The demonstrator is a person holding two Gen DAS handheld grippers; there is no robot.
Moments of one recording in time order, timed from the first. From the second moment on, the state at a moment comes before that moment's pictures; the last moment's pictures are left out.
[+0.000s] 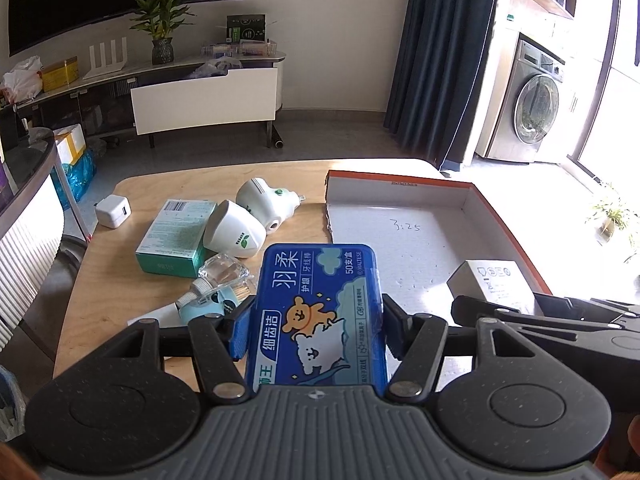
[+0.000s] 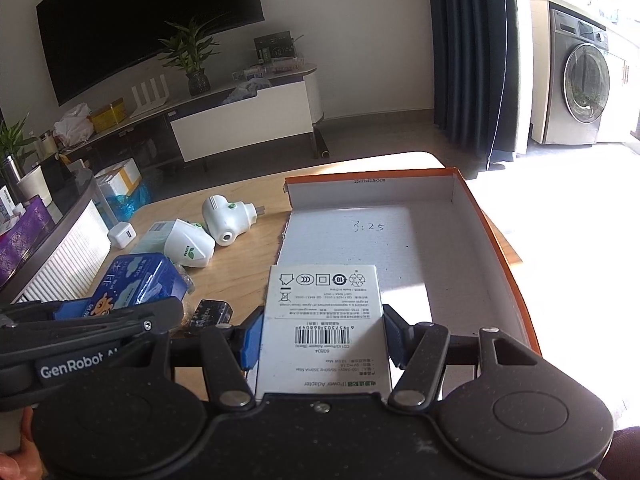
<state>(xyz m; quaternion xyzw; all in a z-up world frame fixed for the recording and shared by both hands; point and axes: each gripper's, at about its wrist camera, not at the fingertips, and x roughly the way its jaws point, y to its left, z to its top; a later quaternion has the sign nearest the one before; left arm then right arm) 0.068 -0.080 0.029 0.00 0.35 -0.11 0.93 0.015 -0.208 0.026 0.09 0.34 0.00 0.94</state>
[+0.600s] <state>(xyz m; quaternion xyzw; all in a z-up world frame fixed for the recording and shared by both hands) 0.077 -0.100 0.028 0.02 0.35 -0.13 0.93 0.018 -0.230 0.026 0.10 0.33 -0.03 0.94</state>
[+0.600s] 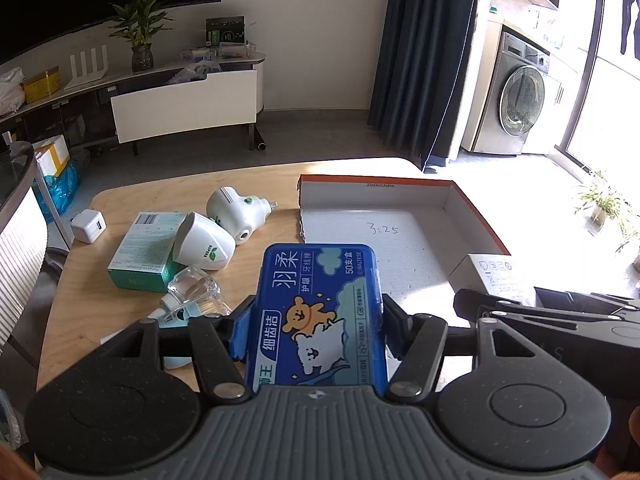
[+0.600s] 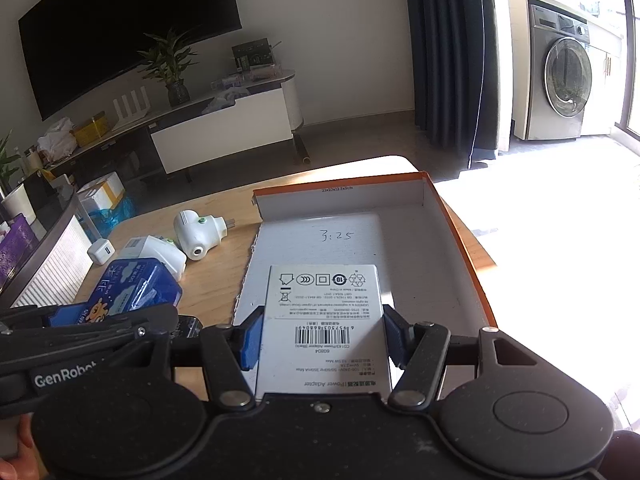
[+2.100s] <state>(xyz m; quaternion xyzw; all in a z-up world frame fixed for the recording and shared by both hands) 0.105 -0.136 0.034 0.03 0.34 -0.16 0.93 0.041 -0.263 0.035 0.10 0.32 -0.05 0.94</state>
